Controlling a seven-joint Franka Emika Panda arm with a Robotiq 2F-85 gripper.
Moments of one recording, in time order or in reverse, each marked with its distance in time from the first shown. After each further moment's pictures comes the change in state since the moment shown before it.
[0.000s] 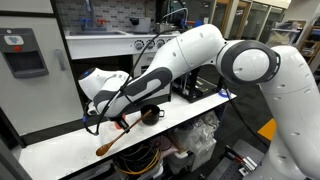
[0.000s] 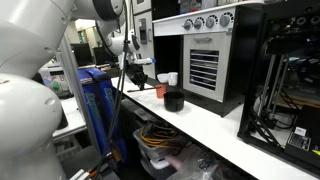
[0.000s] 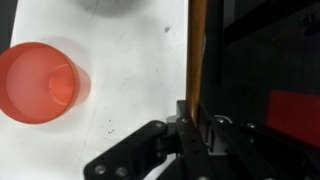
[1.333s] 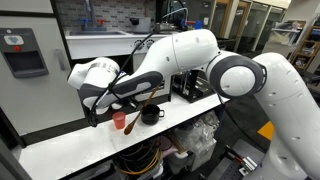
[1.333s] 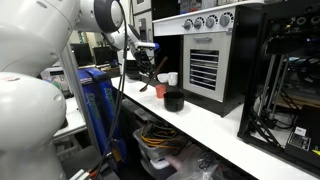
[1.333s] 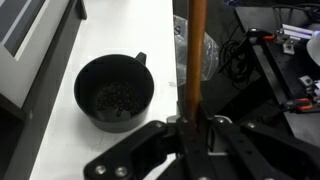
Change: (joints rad) arm 0.102 0.113 -0.074 0.334 -0.244 -0.632 0.002
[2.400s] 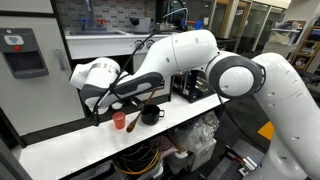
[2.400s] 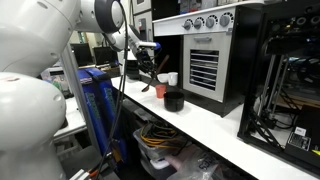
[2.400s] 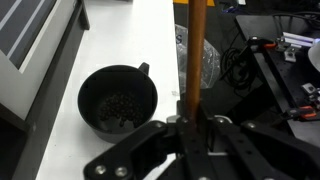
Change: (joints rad) arm -0.004 0.004 -0.004 0.002 -0.027 -0.015 -0.009
